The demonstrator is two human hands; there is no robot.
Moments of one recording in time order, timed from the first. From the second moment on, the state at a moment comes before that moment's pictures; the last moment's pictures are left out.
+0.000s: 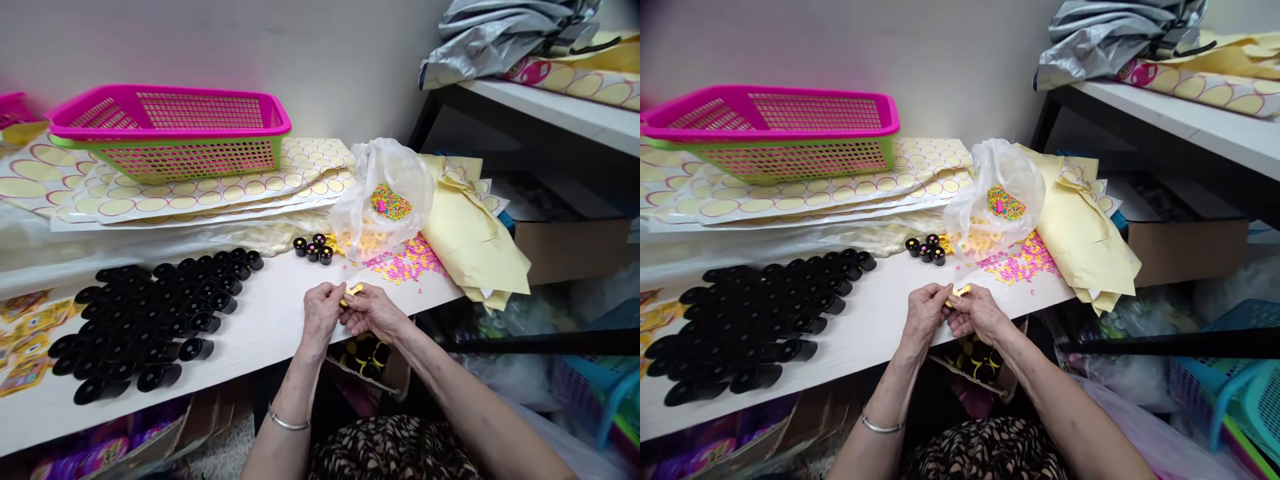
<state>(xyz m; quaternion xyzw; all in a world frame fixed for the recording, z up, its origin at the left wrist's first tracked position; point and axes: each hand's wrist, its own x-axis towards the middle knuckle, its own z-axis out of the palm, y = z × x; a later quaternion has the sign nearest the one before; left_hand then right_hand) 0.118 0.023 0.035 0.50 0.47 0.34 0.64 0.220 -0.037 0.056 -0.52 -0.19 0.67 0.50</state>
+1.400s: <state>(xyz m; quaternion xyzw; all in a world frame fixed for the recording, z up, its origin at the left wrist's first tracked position) 0.094 -0.003 0.048 0.60 0.35 0.26 0.67 0.221 -0.032 0.057 -0.66 -0.32 0.50 0.46</state>
